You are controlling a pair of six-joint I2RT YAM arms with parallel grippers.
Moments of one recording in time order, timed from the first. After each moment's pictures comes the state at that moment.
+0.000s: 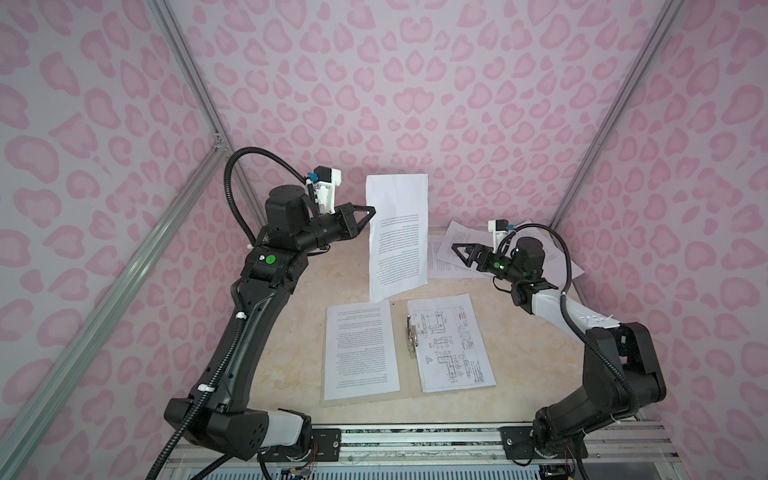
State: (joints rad) left arm -0.28 1.39 1.65 -0.43 0.63 -0.60; right arm 0.16 1.59 0.97 0.49 -0.69 0.65
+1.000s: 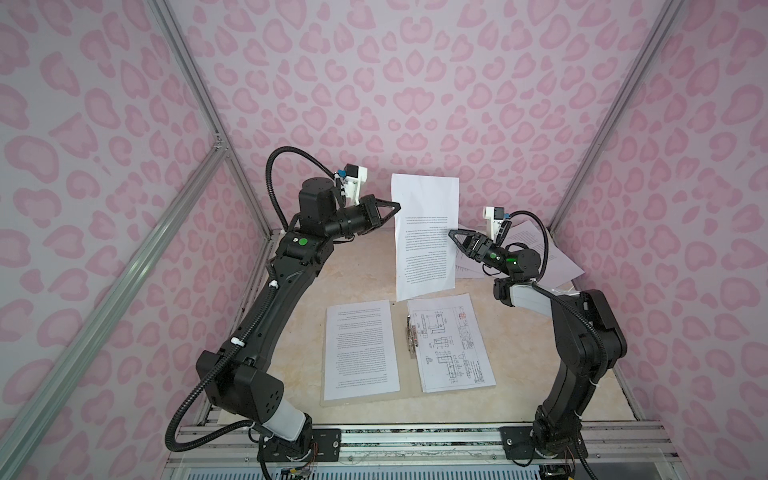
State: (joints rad) left arm -0.33 1.57 1.70 -0.27 0.72 -0.79; right arm 0.20 1.87 1.06 1.45 -0.92 1.29
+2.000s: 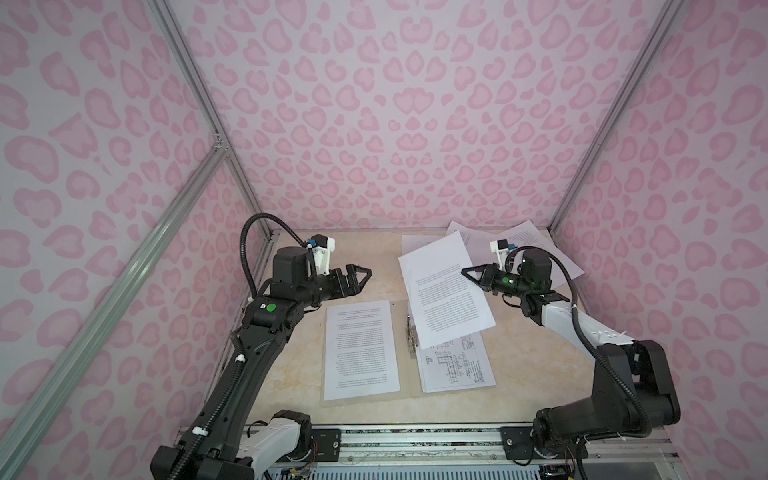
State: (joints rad) left arm -0.21 1.08 1.06 -0.55 0.51 -0.45; right arm 0.09 1.45 0.83 0.12 -0.84 0.74
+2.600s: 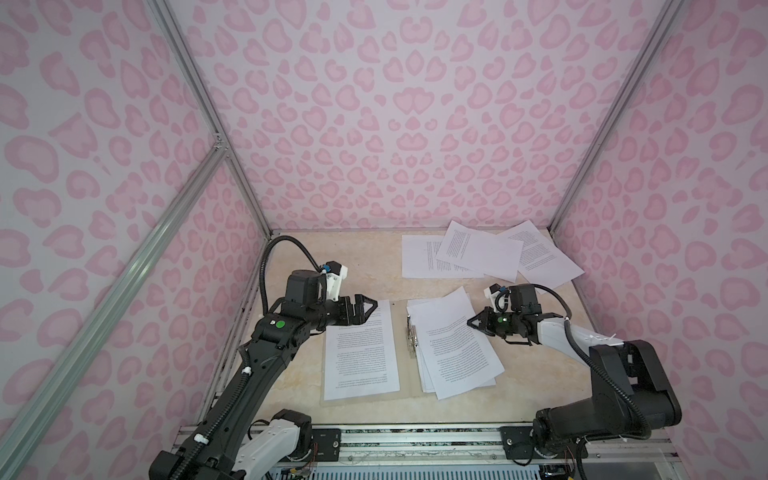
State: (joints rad) left arm -0.28 1.02 0.91 -0.59 0.50 -0.37; right arm 0.13 1.46 0.64 -0.14 -0.63 0.48
